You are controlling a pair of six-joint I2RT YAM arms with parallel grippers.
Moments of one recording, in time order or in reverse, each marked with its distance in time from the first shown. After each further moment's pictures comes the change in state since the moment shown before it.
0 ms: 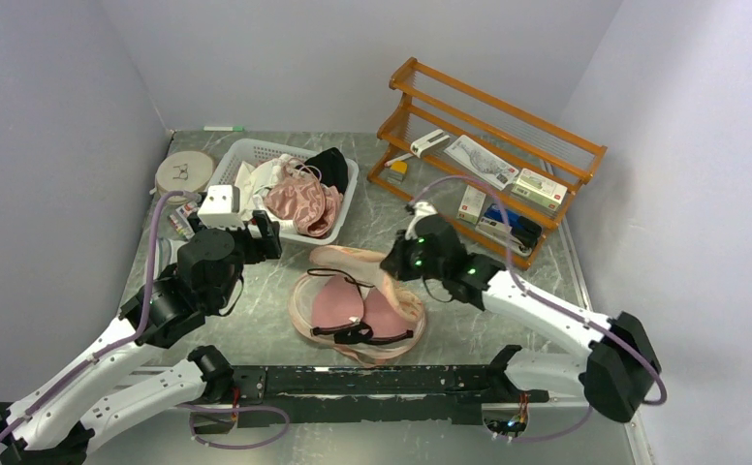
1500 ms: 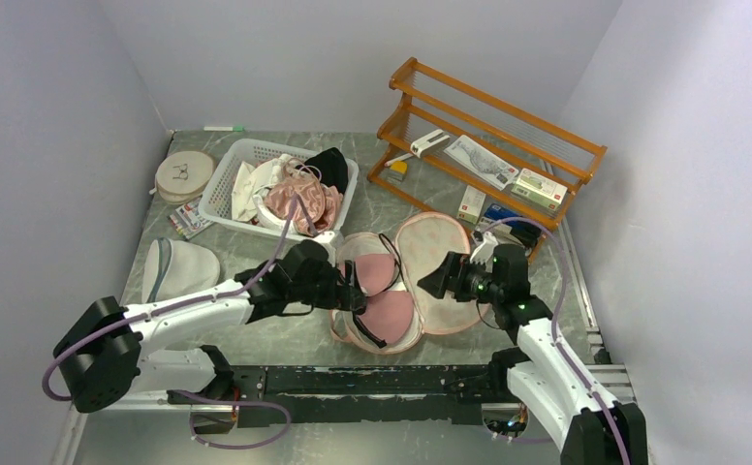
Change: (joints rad) left arm -0.060 0.506 -0.257 0.353 0.776 -0.336; right arm -0.648 -0.404 -0.430 0.066 -0.515 -0.111
